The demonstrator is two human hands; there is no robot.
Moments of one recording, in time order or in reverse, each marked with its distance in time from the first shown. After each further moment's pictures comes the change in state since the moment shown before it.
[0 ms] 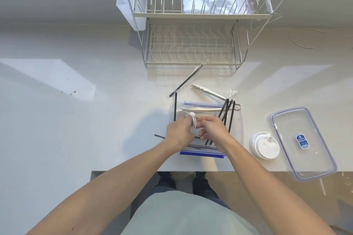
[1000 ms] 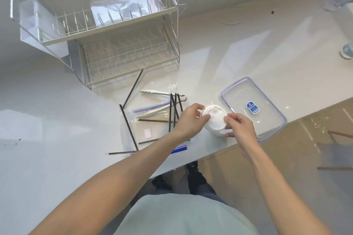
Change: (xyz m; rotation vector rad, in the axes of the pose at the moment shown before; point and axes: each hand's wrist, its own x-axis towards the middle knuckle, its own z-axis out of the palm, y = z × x) left_hand 0.017 0.166 0.039 -0.561 -0.210 0.171; right_hand -0.076 0.090 -0.176 0.342 0.580 -0.155
